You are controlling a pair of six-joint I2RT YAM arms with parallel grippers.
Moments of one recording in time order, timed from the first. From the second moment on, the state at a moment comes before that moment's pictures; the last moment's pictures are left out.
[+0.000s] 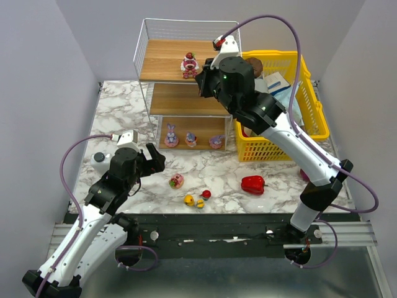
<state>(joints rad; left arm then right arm) -0.47 0.59 0.67 -0.56 -0.19 -0.57 0.88 1.72 2.08 -0.49 0.42 0.29</state>
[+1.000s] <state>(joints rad) -0.47 0.72 0.62 -0.57 -0.06 -0.68 0.88 1.40 1.66 -0.45 0.14 0.29</state>
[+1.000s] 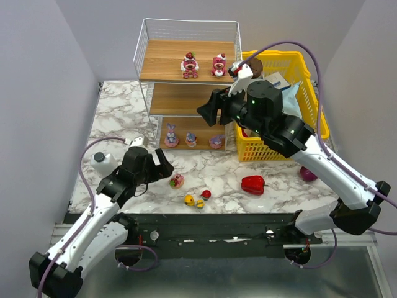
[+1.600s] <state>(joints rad) -0.47 0.81 0.42 -0.52 0.10 -0.89 0.88 1.18 1.45 -0.49 0.15 0.34</state>
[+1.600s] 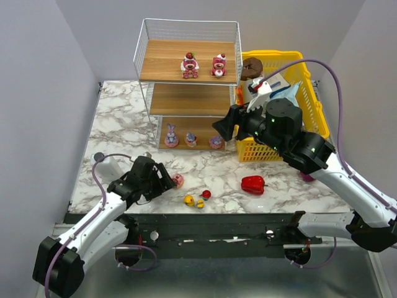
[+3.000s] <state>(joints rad) -0.47 0.86 0.39 -0.33 0.04 -1.26 0.88 0.87 1.32 -0.72 0.24 0.34</state>
